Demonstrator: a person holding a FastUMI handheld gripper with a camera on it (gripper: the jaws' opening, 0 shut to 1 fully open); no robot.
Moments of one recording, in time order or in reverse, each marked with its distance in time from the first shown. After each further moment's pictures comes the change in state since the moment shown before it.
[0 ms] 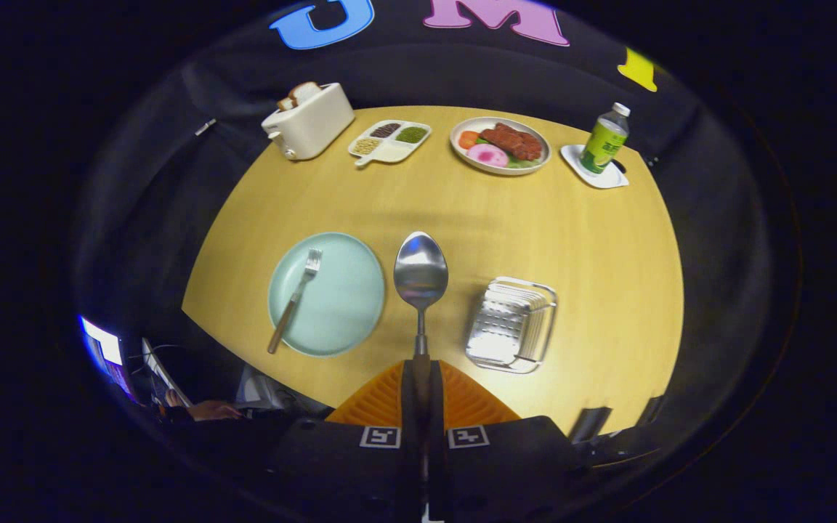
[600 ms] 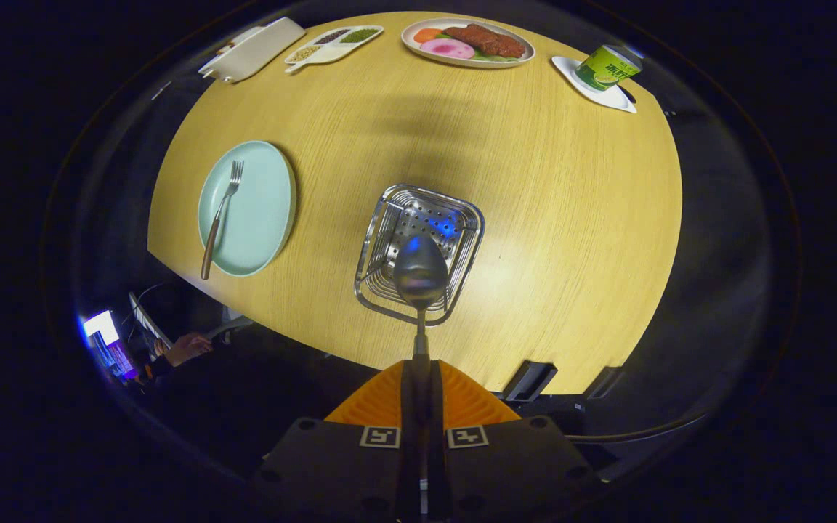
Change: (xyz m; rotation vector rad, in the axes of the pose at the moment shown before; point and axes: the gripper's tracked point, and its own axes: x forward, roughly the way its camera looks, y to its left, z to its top) arm 0.024 -0.064 -0.041 -0.033 0.526 -0.028
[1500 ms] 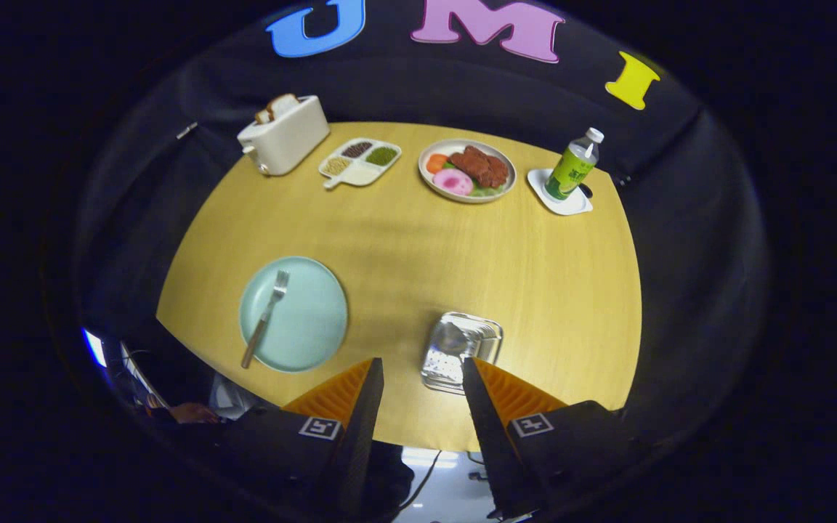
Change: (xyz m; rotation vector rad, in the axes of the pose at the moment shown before) arm -0.085 0.085 0.067 0.059 -0.678 -0.027
